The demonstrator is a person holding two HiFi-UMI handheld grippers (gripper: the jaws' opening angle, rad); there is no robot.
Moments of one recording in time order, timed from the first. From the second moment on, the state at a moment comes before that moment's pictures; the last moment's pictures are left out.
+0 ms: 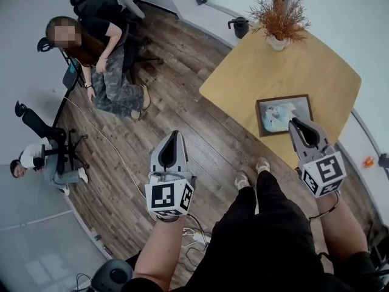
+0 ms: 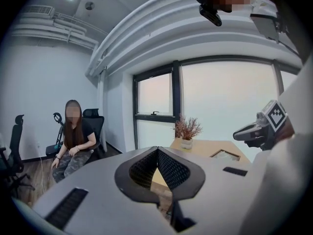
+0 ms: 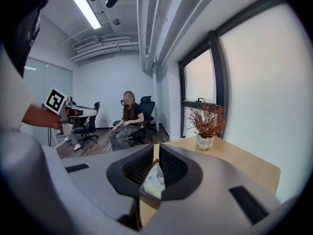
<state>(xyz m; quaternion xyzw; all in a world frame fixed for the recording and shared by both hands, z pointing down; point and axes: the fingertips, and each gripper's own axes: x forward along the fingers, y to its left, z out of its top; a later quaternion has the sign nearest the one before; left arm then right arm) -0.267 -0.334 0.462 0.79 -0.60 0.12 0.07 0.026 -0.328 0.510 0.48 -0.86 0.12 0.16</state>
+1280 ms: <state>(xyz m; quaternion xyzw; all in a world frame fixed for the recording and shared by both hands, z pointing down) -0.272 -0.347 0.559 0.77 -0.60 0.17 0.14 0.008 -0.354 0.633 0.36 -0.85 0.16 0.35</state>
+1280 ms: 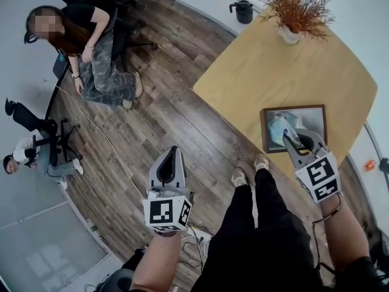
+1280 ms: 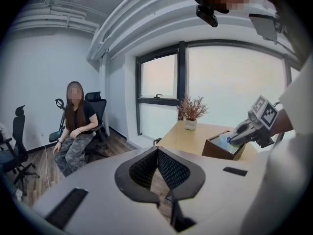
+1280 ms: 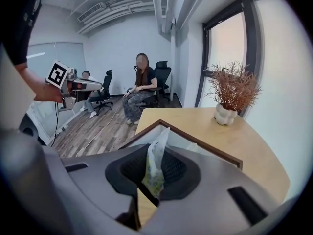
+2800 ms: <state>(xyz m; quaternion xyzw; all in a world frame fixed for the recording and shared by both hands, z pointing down) -0.280 -0.344 0.450 0.77 -0.62 0.11 0.07 0.018 -0.350 0.521 0.39 -0.86 0.09 0.31</state>
